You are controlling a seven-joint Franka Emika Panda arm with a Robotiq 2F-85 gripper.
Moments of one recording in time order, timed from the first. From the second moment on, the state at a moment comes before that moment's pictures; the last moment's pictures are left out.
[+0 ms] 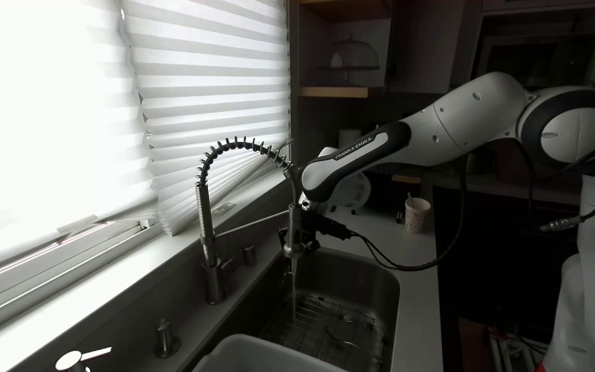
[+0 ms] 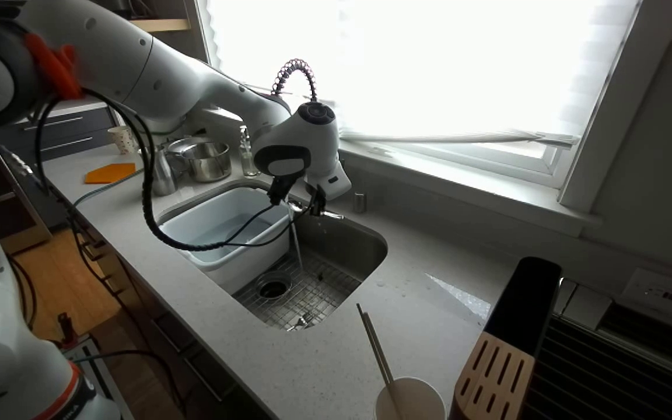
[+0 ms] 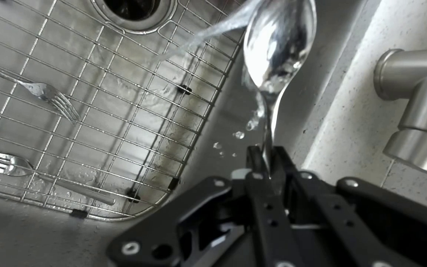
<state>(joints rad) -0.07 0.19 -0.08 -2.07 0.58 2.43 0.45</state>
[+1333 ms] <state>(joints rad) -0.07 0.19 -0.08 -2.05 0.58 2.37 0.47</state>
